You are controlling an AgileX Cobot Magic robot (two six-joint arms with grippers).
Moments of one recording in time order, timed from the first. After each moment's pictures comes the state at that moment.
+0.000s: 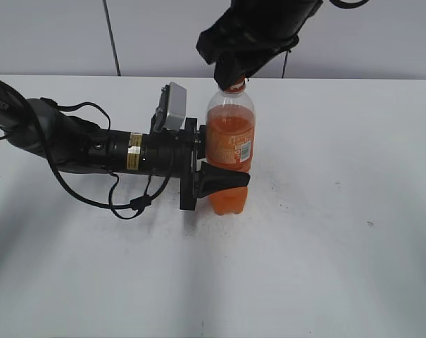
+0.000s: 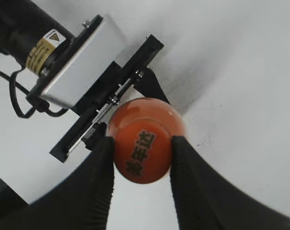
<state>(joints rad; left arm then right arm) -0.35 2.34 -1.28 1.36 -1.21 -0.60 0.65 1.82 -1.70 0.06 1.08 -0.18</state>
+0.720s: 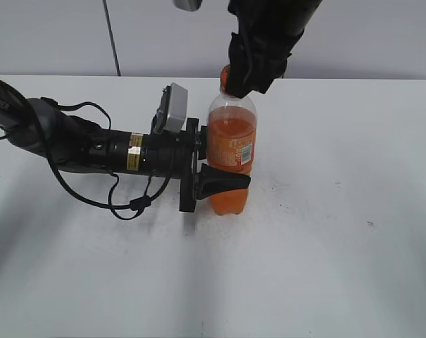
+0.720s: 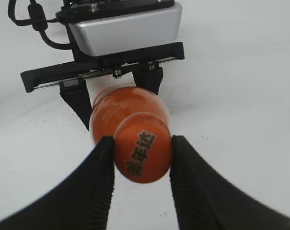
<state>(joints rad) -0.35 2.34 -1.28 1.37 -1.22 -0.59 0.65 1.81 -1.71 0.05 1.13 -0.84</state>
